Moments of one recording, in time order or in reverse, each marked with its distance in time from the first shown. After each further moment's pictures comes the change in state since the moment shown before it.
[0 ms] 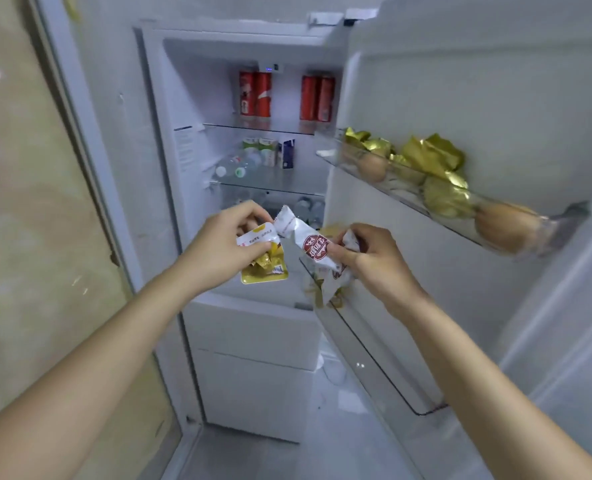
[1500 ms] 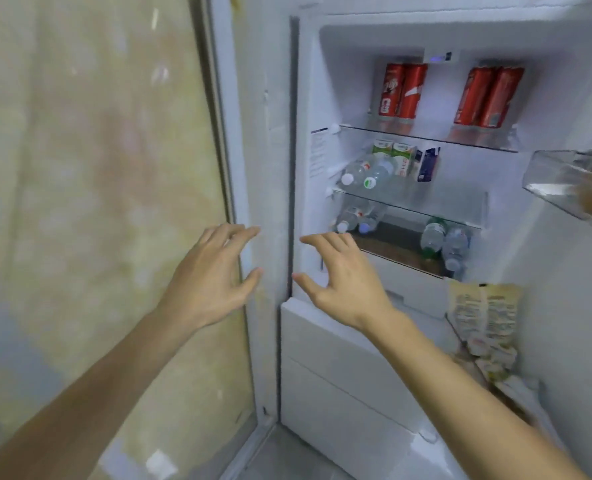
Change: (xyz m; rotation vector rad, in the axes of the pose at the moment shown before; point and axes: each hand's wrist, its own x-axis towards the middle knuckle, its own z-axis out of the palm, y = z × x) left_hand -0.048 -0.161 -0.139 0.800 0.244 -0.197; right_hand 0.111 -0.013 0.252 -0.516 -0.343 -0.599
